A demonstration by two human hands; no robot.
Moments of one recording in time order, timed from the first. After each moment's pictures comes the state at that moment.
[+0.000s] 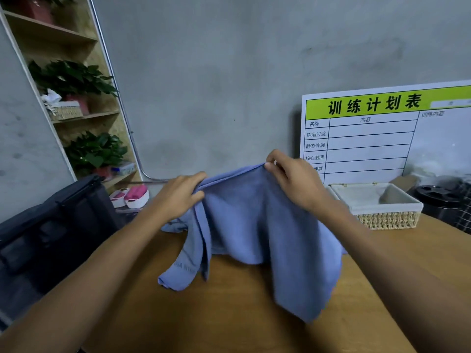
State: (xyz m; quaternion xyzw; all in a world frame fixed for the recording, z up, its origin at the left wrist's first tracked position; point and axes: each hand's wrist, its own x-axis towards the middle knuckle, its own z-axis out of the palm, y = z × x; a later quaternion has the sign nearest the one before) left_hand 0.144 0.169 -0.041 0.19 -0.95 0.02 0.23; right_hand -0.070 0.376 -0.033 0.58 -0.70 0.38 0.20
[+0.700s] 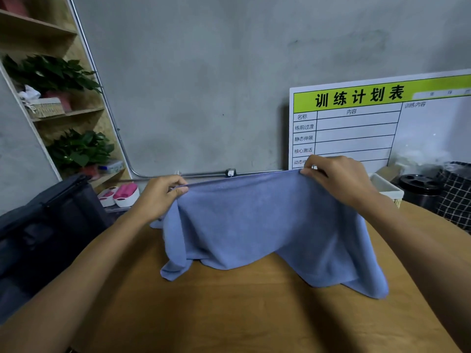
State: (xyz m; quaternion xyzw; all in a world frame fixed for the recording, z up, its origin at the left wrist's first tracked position) left_hand 0.153 0.163 -0.060 0.21 -0.92 -0.15 0.31; right_hand -0.142 0.459 -0.046 0.51 -0.79 0.22 0.27
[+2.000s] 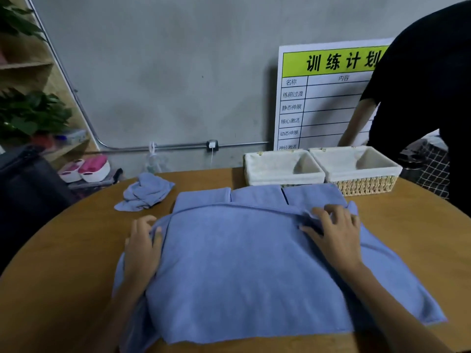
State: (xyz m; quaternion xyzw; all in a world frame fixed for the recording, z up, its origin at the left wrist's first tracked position) left_hand 0.140 0.149 -0.280 0.41 -0.80 -0.17 0.40; right_hand -0.168 0.463 -0.270 0.41 -0.80 0.25 0.36
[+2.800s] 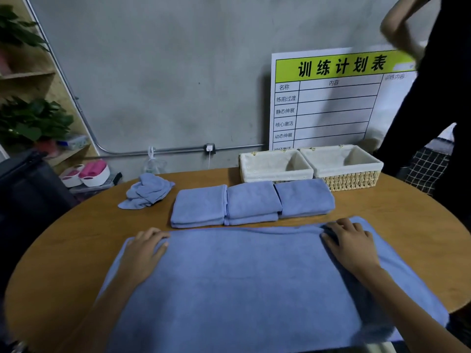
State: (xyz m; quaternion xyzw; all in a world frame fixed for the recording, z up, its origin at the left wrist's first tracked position) left_hand 0.178 0.137 -0.295 0.27 -0.93 -0.03 0.23; right_hand -0.181 0.530 -0.295 0.33 -0.92 0.13 0.17
